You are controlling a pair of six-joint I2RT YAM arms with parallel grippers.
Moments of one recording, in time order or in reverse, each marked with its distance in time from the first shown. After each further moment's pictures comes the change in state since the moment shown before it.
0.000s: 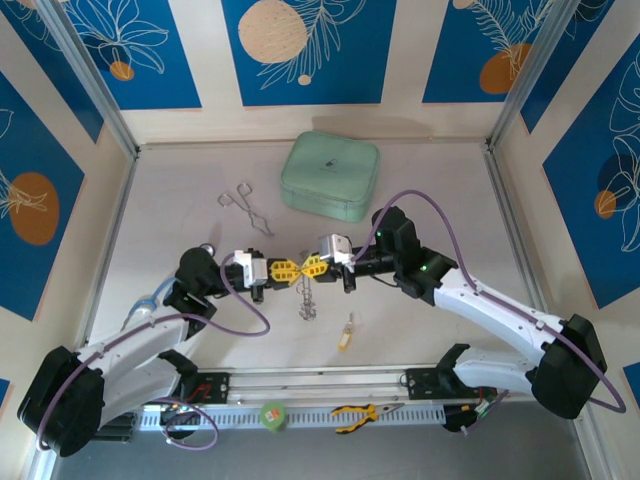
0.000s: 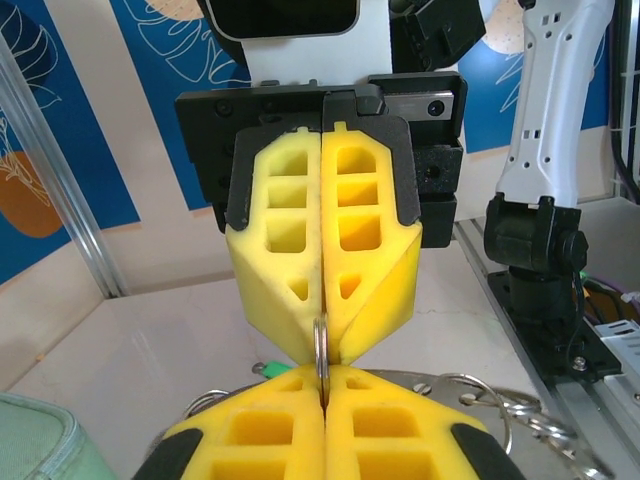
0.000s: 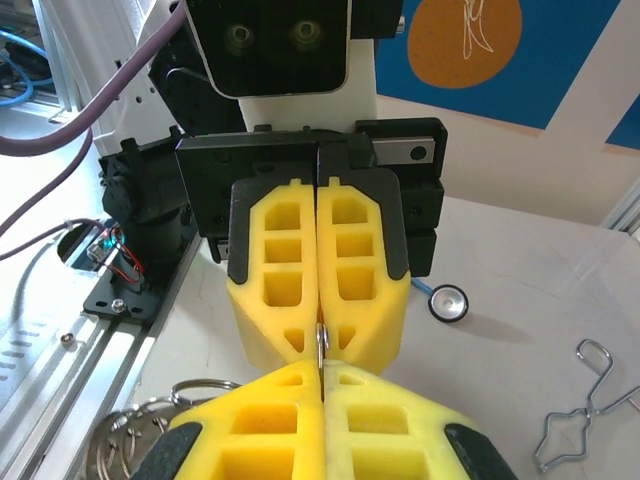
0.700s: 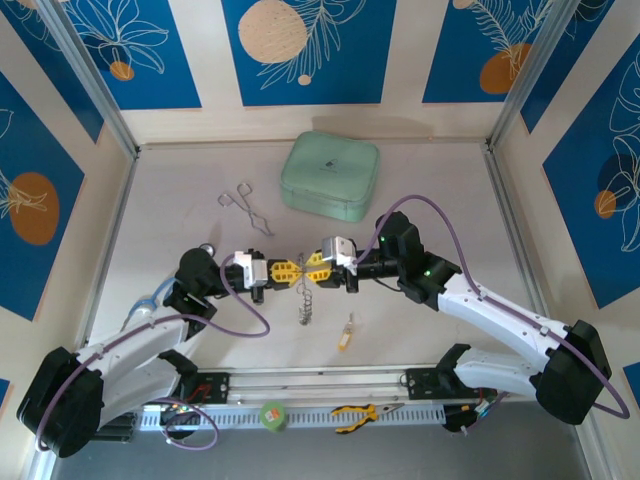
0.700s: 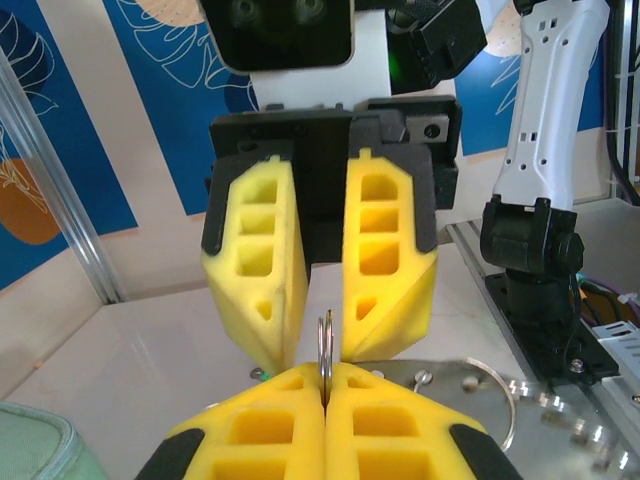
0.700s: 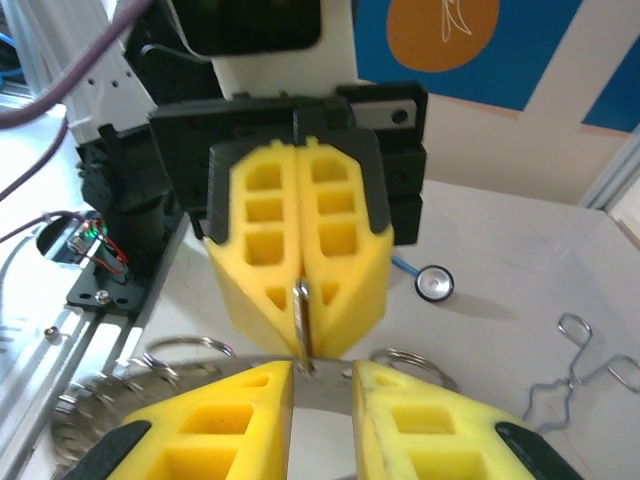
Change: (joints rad) left arm -0.005 -0.005 0.000 -0.002 0.003 0.005; right arm -0.002 -0.041 -0.049 0.019 0.036 0.019
